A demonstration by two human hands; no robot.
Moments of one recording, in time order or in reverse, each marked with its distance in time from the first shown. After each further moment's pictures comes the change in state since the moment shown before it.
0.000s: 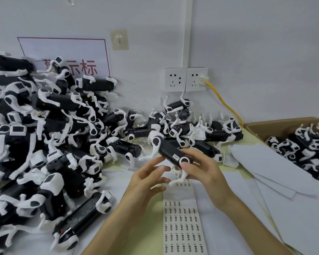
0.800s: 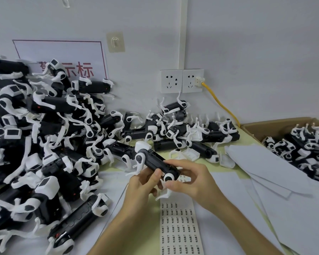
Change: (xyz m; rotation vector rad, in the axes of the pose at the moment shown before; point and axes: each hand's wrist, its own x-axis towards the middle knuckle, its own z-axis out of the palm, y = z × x) left_hand 0.003 -0.011 0.001 0.215 0.088 0.155; right_hand -0.006 0.007 0.007 -0.191 -0.086 0.003
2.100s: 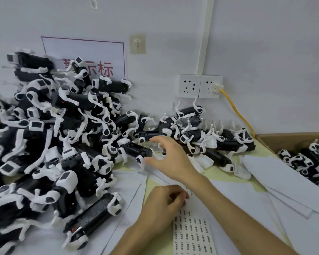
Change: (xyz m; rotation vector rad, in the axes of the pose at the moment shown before) left_hand -0.006 -0.014 0.005 0.700 -0.154 0.085; right_hand 0.101 -0.005 0.062 -0.567 -0.021 -0.110
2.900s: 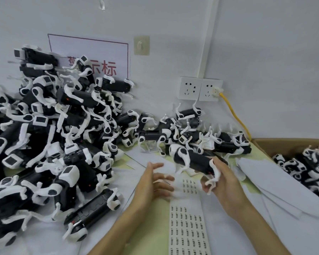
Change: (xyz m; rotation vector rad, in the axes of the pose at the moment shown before) left_hand 0.018 -0.008 -0.016 -0.870 0.191 -0.300; right_hand -0.095 0.051 -0.072 0.999 0.122 0.352
